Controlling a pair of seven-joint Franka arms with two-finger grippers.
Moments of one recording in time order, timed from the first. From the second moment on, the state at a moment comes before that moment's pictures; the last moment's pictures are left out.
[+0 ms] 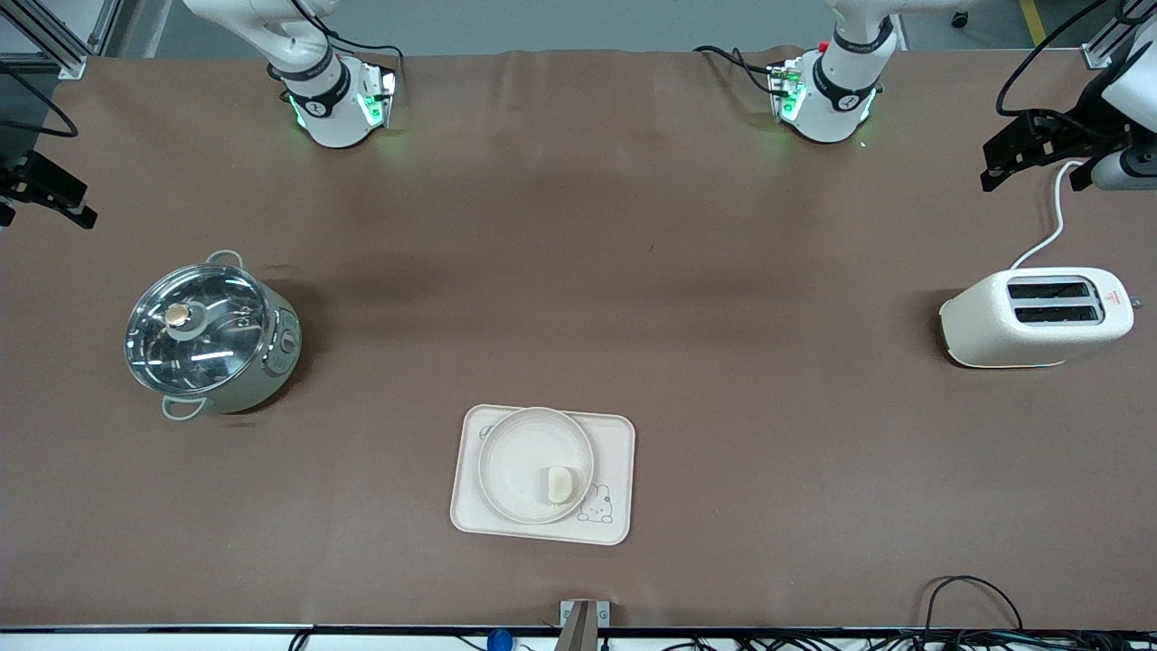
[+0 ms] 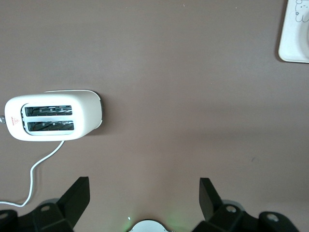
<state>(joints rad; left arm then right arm) 0.01 -0.07 -0.11 -1.52 0.00 1.42 -0.08 0.03 -0.13 -0.13 -1.67 -0.01 1.61 -0.05</state>
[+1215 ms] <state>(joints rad) 0.01 -0.06 -0.11 -1.52 0.00 1.42 -0.08 0.04 -0.13 -0.13 -1.67 -0.01 1.61 -0.05</state>
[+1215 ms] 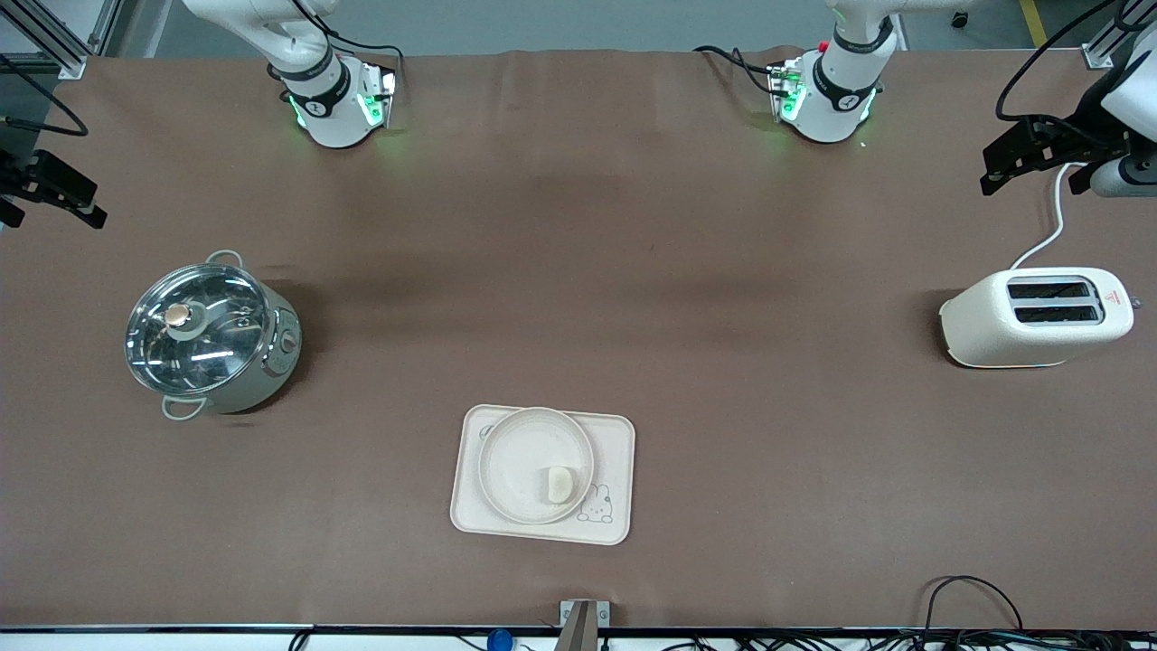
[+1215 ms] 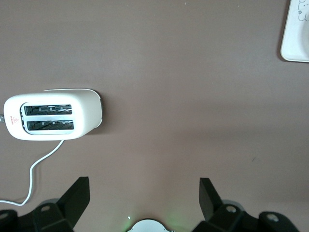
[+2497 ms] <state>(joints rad) 0.01 -0.06 -0.11 -1.52 0.00 1.42 -0.08 0.39 0.62 -0.12 -1.53 0.45 2.30 0.21</state>
